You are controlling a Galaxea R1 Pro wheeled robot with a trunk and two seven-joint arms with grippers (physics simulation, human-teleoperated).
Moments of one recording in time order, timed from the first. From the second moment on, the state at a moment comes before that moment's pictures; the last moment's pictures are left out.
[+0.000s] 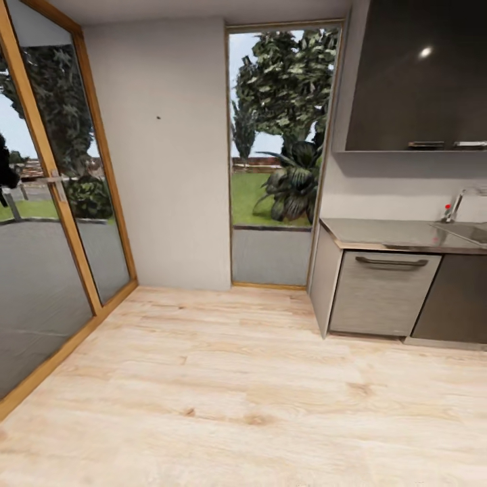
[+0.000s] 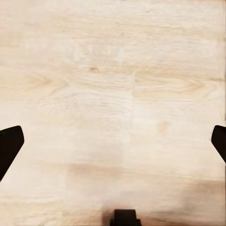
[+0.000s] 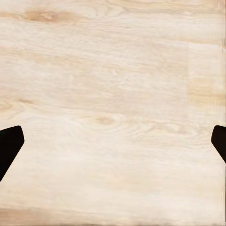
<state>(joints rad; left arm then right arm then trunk) -0.01 0.05 -0.01 -0.57 0.00 -0.08 0.00 -0.18 -0.06 0.00 -0.32 0.00 -0.20 0.00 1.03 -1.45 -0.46</state>
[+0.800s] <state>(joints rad) -0.01 0.05 -0.01 -0.57 0.00 -0.08 0.00 -0.18 -0.06 0.00 -0.32 0.00 -0.21 0.00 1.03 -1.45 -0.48</state>
